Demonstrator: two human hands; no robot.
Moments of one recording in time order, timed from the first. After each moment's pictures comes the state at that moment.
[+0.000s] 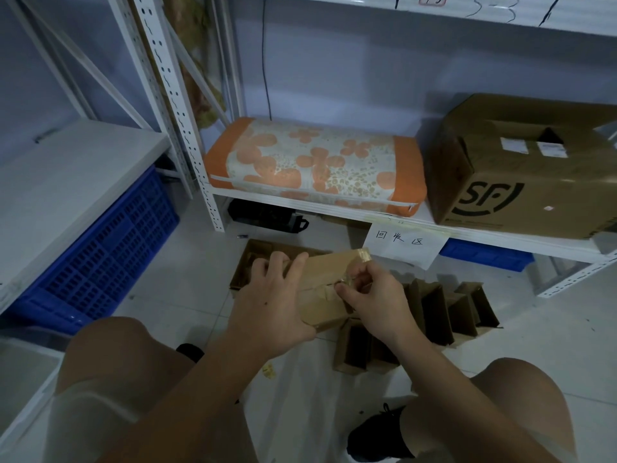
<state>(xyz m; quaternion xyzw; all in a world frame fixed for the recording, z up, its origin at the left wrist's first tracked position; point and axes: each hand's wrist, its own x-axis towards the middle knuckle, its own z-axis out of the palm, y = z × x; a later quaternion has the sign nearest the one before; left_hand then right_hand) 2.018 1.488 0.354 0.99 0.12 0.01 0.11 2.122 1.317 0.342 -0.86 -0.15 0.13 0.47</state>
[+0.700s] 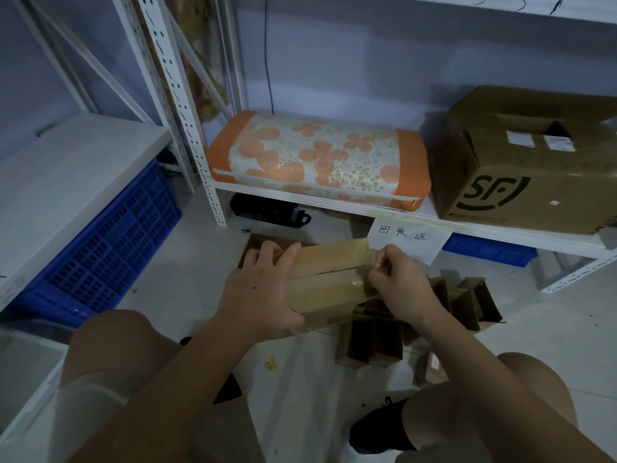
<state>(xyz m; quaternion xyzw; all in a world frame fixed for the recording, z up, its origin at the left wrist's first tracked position) 2.018 1.513 0.356 0.99 0.12 -0.02 0.12 2.143 1.301 0.365 -0.90 -0.17 0.14 0.38</state>
